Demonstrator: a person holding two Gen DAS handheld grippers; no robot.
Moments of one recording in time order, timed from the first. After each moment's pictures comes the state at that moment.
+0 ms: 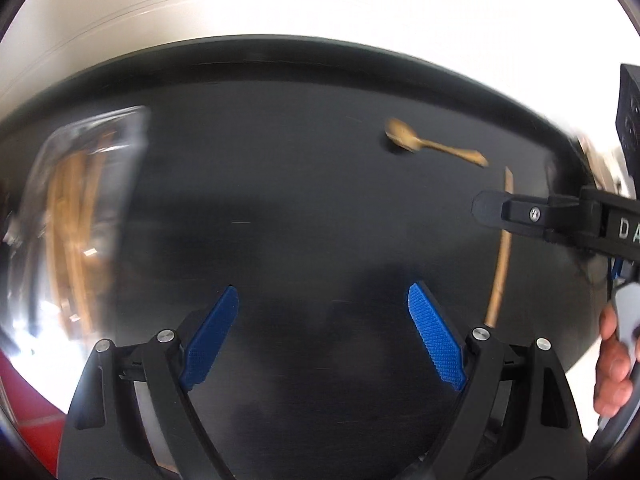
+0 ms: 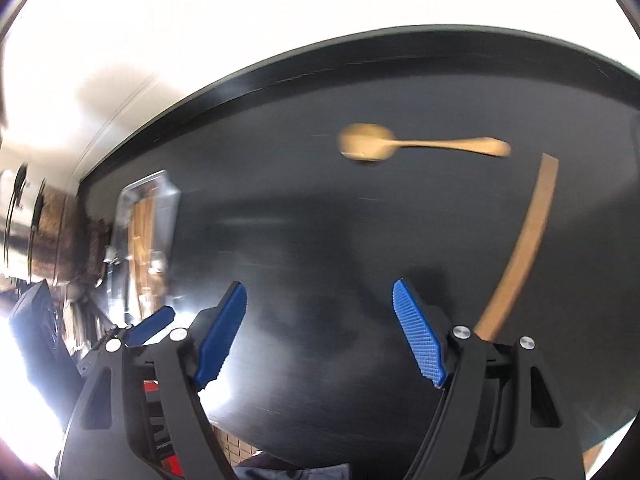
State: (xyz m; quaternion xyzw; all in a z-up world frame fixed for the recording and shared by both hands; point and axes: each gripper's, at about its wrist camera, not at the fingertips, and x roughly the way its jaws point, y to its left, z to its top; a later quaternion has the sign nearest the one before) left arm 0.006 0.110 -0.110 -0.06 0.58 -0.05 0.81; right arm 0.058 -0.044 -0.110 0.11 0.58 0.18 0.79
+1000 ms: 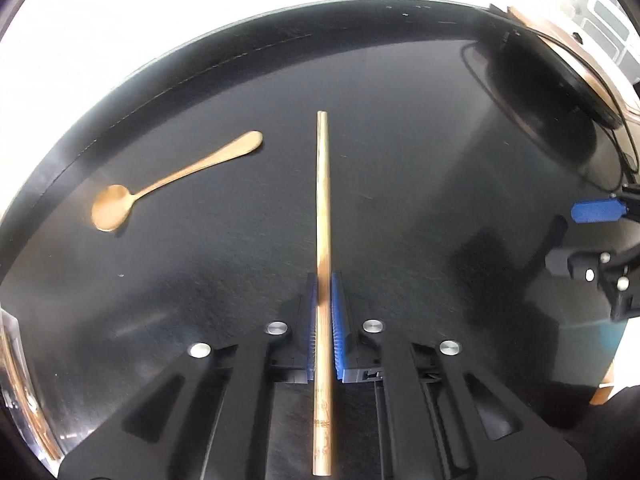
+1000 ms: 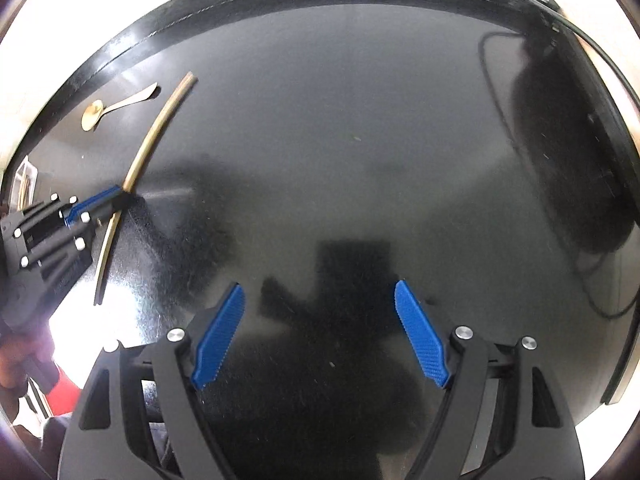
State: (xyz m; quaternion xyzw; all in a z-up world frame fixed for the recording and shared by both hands) left arm 0.059 -0.131 -0.175 0.11 0.56 -0.17 0.80; right arm 0.056 -0.292 -0.197 0.02 0.62 0.08 0.78
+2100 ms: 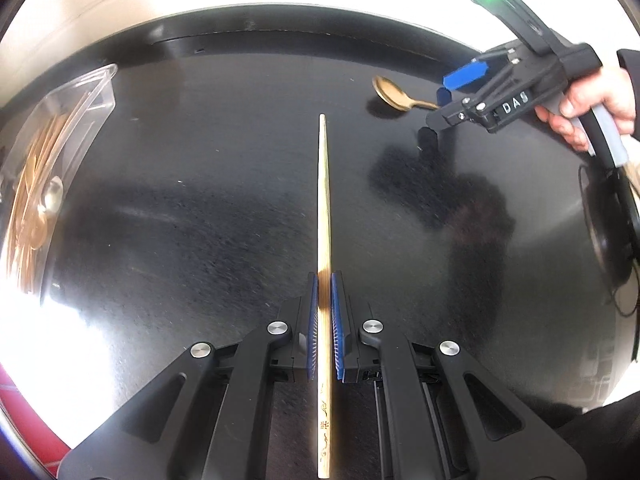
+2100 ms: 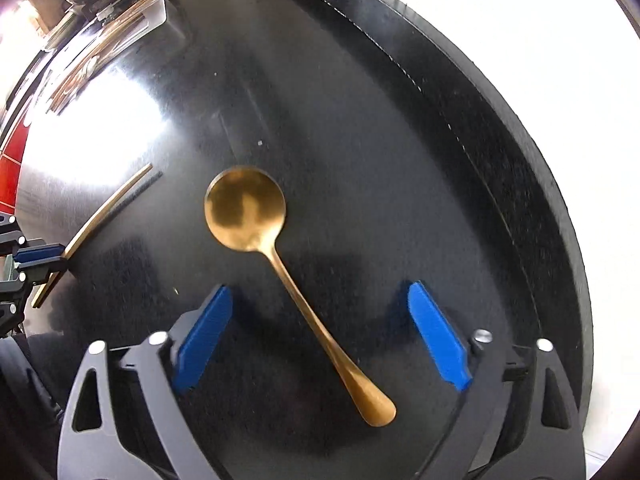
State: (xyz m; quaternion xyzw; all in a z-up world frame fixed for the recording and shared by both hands) left arm -0.004 0.075 -0.181 -0.09 0.56 0.03 0.82; right arm 0.221 0.017 -0.179 -0.36 0.49 0.42 0.67
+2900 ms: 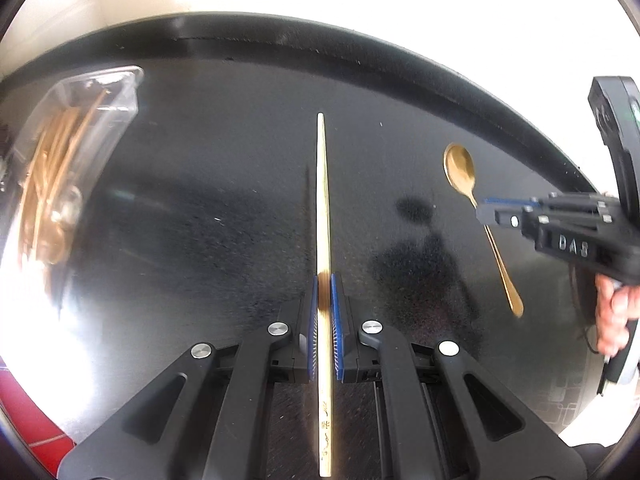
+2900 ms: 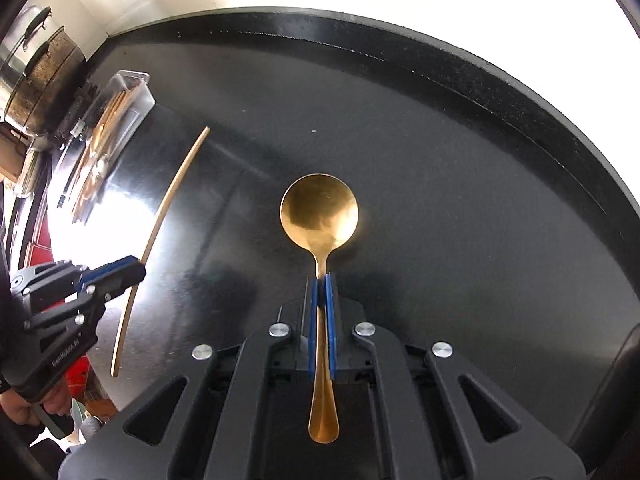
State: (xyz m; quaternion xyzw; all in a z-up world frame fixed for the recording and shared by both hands) left arm 0.014 0.111 -0.143 -0.15 0.56 0.04 0.81; right arm 0.115 -0.018 -0.147 -0.15 0.55 0.31 0.76
